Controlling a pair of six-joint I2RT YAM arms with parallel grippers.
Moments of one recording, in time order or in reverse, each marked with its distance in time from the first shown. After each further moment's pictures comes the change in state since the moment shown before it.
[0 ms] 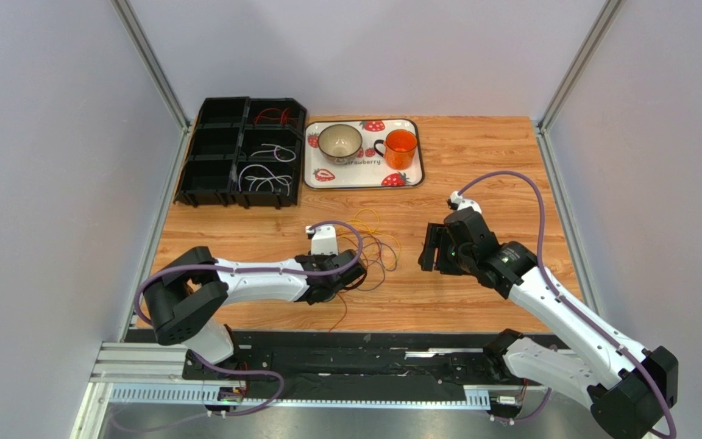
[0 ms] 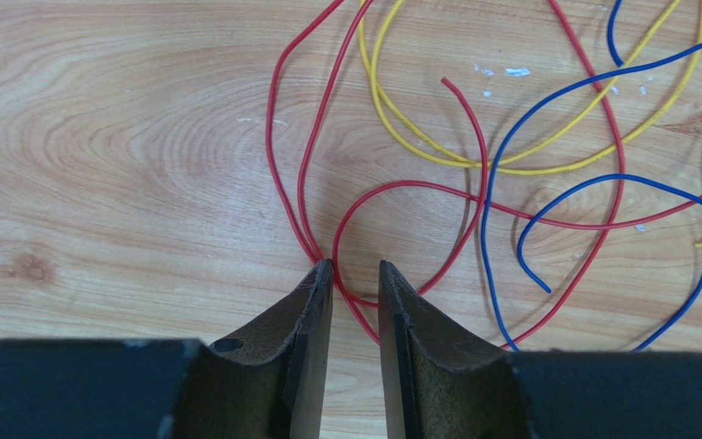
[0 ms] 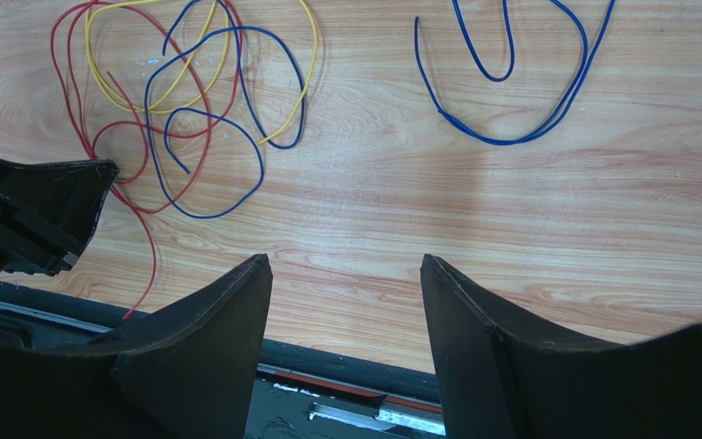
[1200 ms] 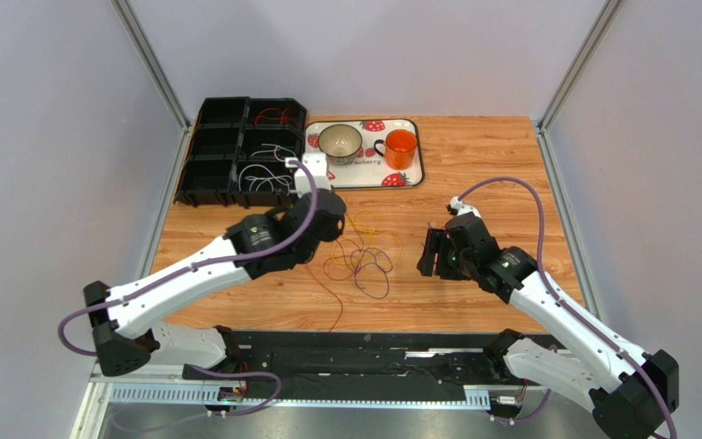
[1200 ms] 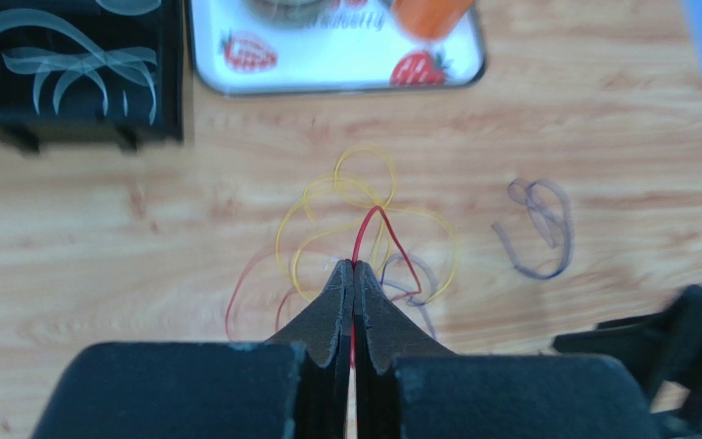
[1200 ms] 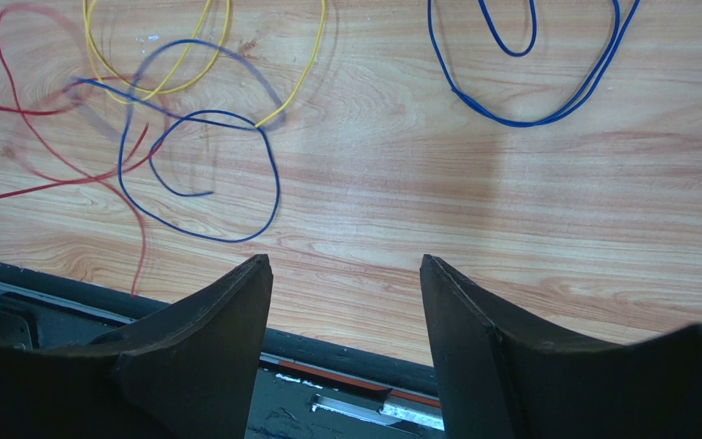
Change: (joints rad) left arm -0.002 -0.309 0.489 -0.318 -0.086 0.341; right arm 0.000 -0.029 -0.049 0.021 -0.038 0.012
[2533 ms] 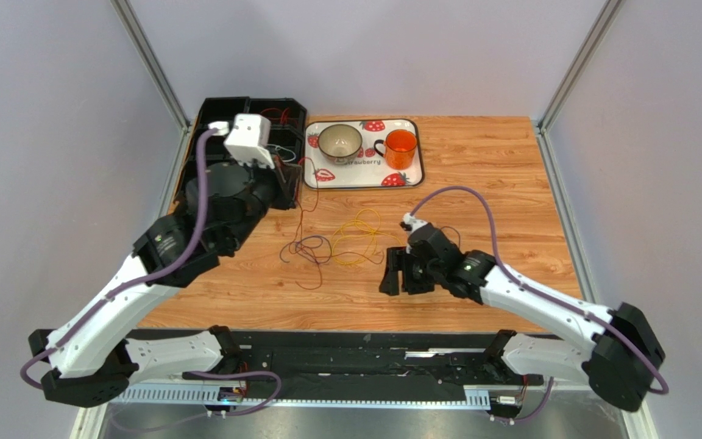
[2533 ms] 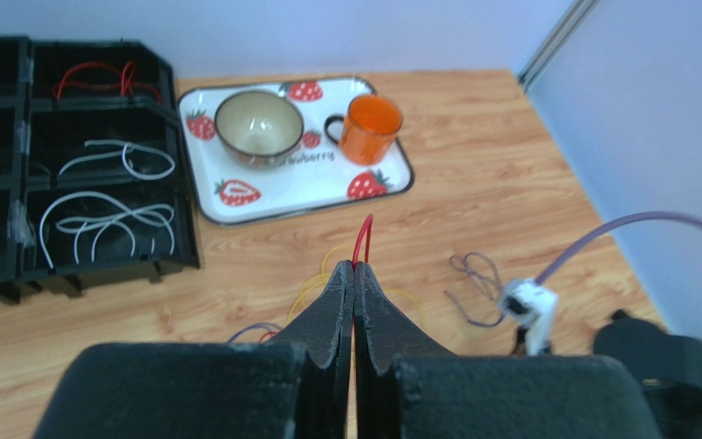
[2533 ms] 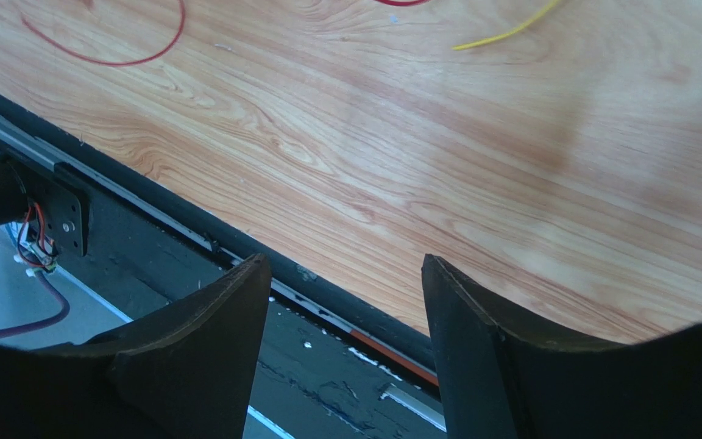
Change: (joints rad) left arm 0.129 -0.215 0.184 0.082 0.176 0.360; right arm 0.195 0.134 -0.084 0.229 -0.186 0.050
